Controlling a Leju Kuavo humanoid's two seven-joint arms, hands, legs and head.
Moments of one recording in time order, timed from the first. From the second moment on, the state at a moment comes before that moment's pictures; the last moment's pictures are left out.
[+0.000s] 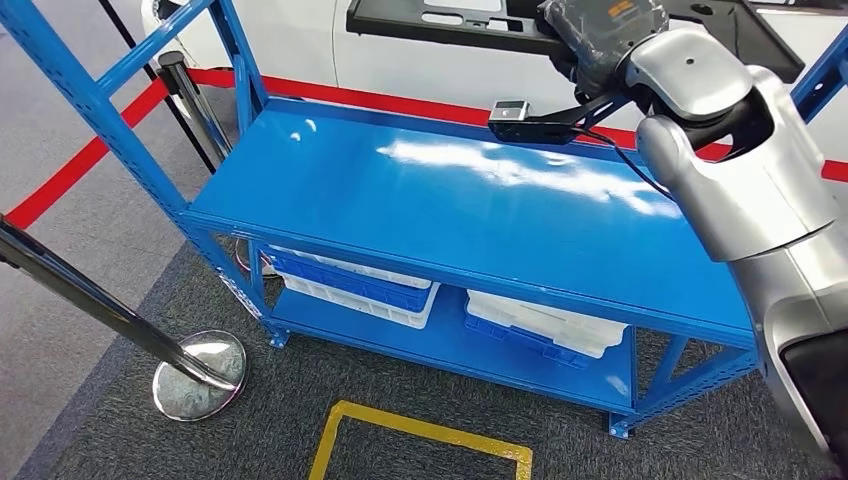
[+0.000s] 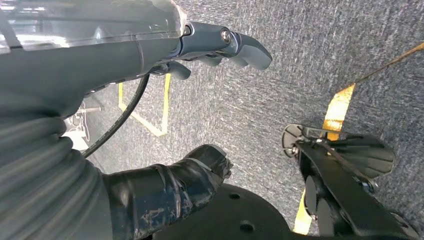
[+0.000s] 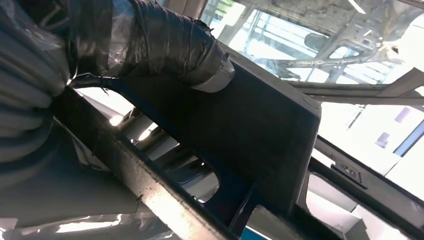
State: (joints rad) left arm -0.08 -0.17 1.06 -0.21 -0.88 0.08 -0.06; right arm -1.33 -0.26 0.87 -1.19 1.04 0.24 -0.15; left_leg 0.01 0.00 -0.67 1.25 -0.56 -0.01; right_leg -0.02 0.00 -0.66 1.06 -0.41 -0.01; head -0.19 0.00
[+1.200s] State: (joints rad) left arm -0.09 -0.17 1.08 -0.21 -0.89 0.08 -0.06; right arm -1.37 -0.24 0.90 -1.18 1.03 0.26 -0.15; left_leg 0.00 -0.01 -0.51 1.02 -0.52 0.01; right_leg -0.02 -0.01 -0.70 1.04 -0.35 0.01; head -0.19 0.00
